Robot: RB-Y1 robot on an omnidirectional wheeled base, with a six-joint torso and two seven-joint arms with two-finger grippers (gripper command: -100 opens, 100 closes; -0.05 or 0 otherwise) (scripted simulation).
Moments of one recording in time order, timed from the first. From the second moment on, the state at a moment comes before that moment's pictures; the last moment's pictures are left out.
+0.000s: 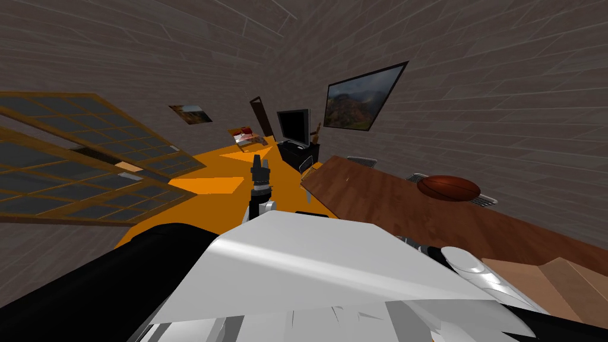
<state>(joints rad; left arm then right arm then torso) 0.53 0.03 0.02 -2.31 0.02 -0.49 -0.16 0.30 -0.75 -0.34 -0.83 2.01 -0.95 0.37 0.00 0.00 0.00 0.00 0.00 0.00</state>
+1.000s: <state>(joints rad) 0.53 0.03 0.02 -2.31 0.02 -0.49 -0.16 0.32 -0.77 -0.28 -0.89 2.00 -0.93 0.28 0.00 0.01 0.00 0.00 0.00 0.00</state>
